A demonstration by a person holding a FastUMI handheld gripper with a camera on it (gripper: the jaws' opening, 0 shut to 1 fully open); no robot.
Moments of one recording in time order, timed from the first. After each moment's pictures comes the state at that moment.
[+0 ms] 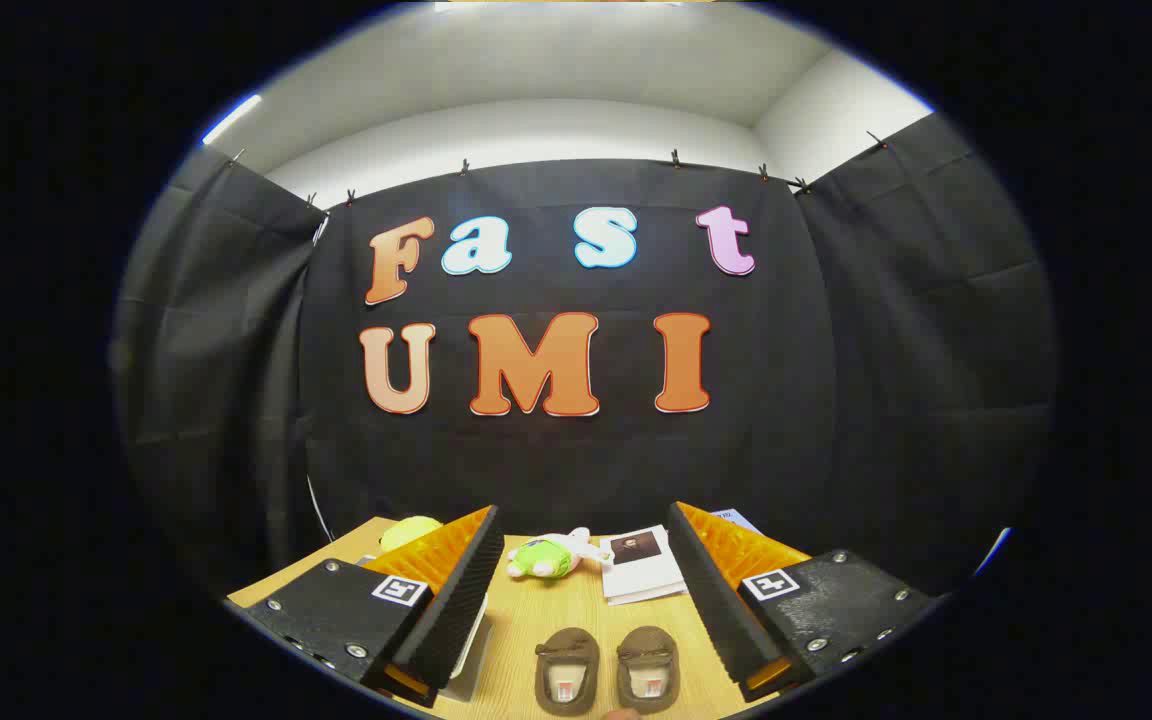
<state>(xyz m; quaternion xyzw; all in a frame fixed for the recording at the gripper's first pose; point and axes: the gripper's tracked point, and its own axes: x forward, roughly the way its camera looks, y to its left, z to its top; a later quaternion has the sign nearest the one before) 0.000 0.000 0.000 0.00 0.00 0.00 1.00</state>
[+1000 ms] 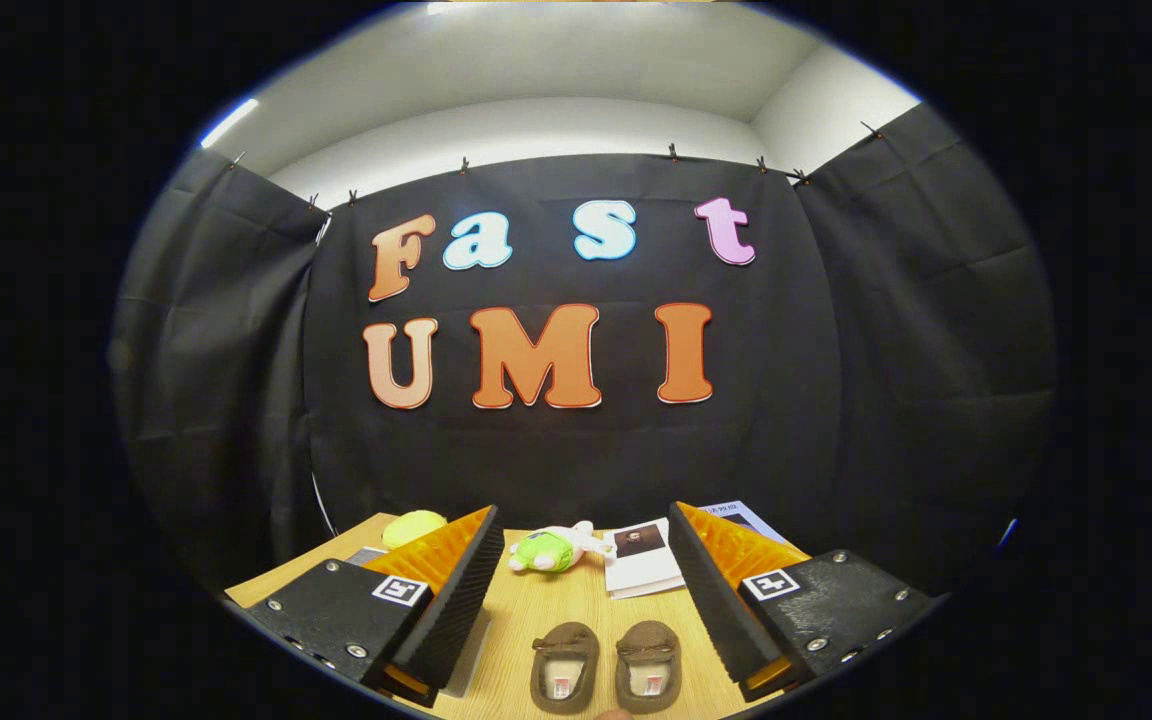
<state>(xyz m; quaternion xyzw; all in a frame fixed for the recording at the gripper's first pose) 0.003 -0.009 -0.022 0.01 0.00 0.01 1.00</state>
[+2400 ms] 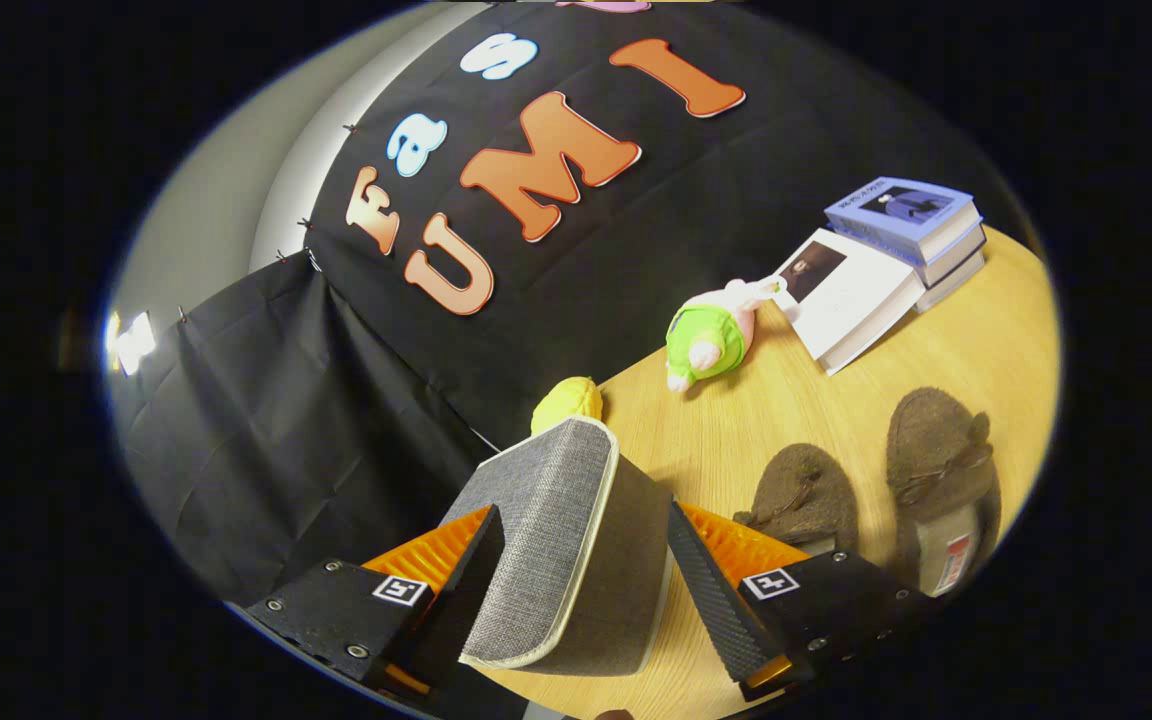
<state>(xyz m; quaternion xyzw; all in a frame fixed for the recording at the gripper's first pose) 0.065 0.110 -0.251 0.31 0.26 0.23 0.88</state>
